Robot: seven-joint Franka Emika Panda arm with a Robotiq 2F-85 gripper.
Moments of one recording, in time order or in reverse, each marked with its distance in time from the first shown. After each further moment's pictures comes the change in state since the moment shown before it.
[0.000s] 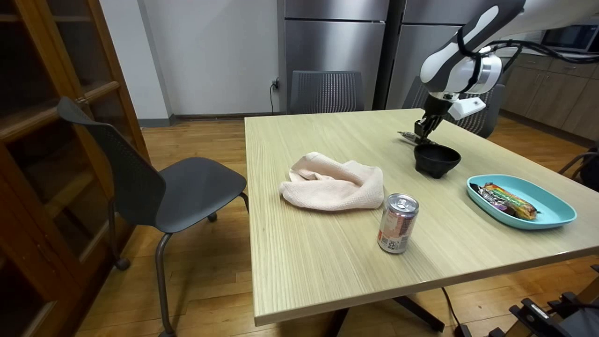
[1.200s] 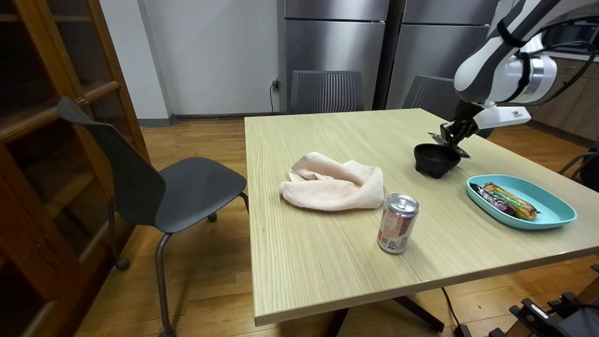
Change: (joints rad) arm -0.017 -0.284 -0.050 -0.545 0.001 0.343 0.303
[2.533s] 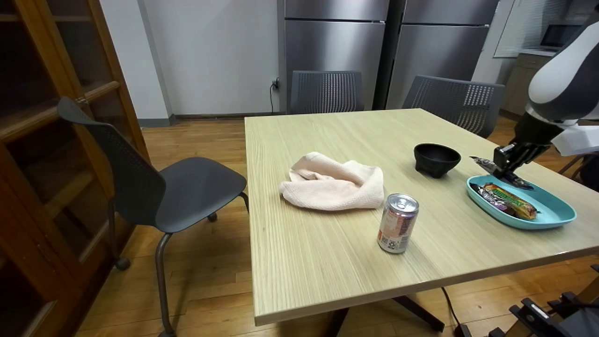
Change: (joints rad) arm -0.146 -0.333 0.048 -0.619 -0.066 0.227 -0.053
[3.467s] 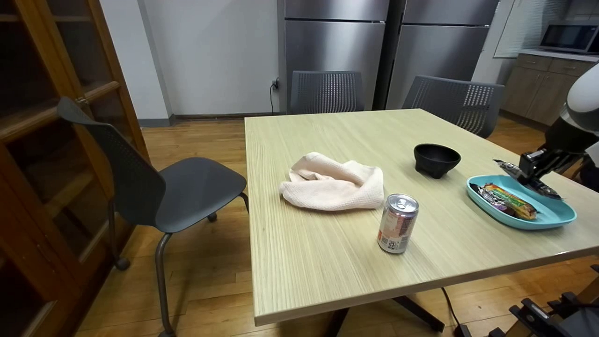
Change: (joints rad) arm -0.161 -0.034 0.052 -0.097 -0.067 0.106 0.023
